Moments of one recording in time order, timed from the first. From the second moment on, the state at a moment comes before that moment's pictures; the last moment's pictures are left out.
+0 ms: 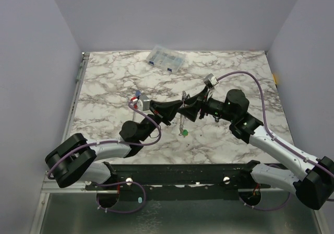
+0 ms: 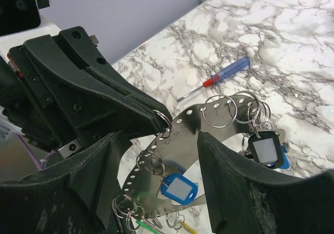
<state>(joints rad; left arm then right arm) -0.88 1.32 0.39 1.41 -0.02 -0.48 0.65 1.05 0.75 0.23 -0.46 0.30</state>
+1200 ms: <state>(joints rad) -0.94 1.34 0.43 1.42 -0.15 -0.43 0.70 1.02 0.79 -0.03 -0.14 0.24</state>
